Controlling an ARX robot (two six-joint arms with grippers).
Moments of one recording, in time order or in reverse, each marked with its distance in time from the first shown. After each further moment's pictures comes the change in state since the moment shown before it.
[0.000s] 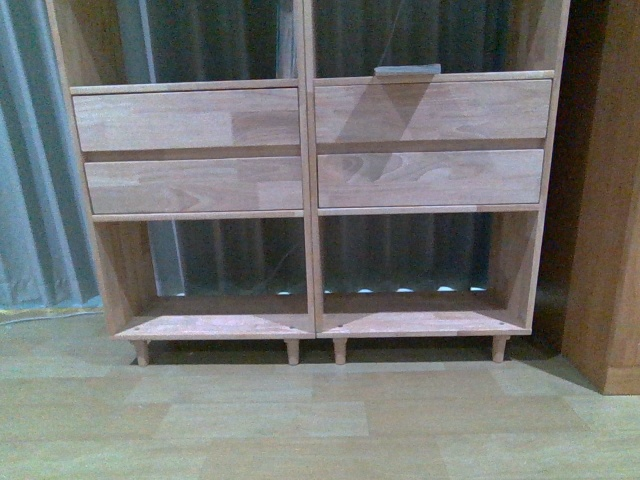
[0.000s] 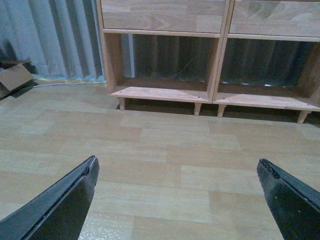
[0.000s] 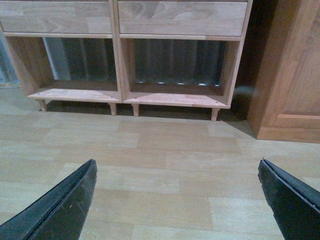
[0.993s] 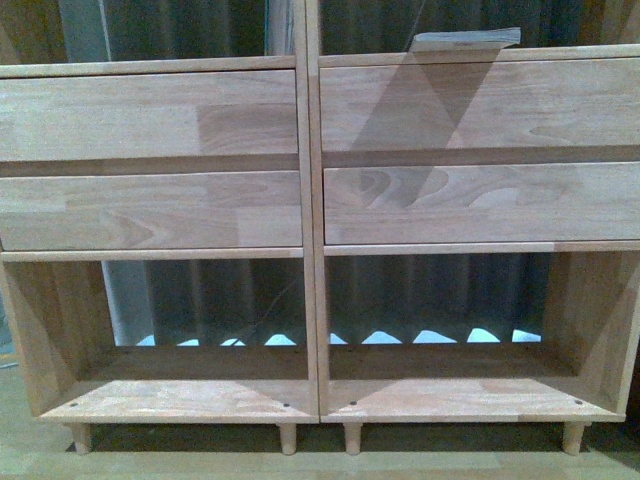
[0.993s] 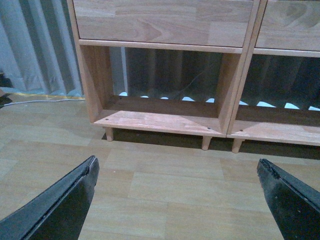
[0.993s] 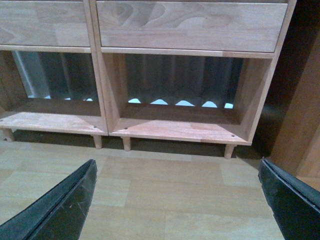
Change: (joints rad) left arm 0.000 0.000 0.000 0.000 0.000 0.000; right arm 0.000 0.000 0.000 0.000 -0.001 0.000
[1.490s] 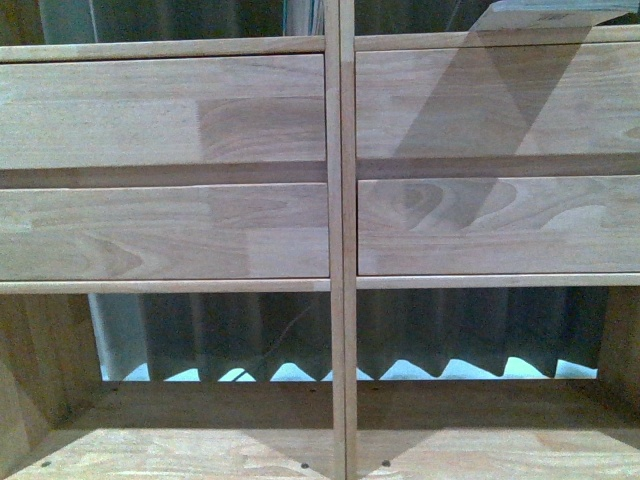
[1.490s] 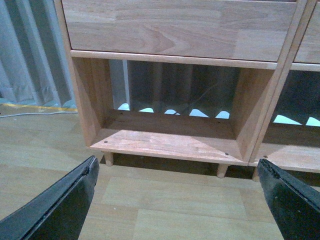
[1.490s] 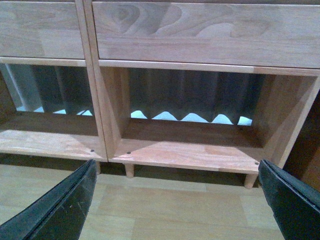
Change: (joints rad) left arm 0.000 0.000 0.000 0.000 -0.002 0.000; right arm 0.000 0.000 0.000 0.000 0.000 0.000
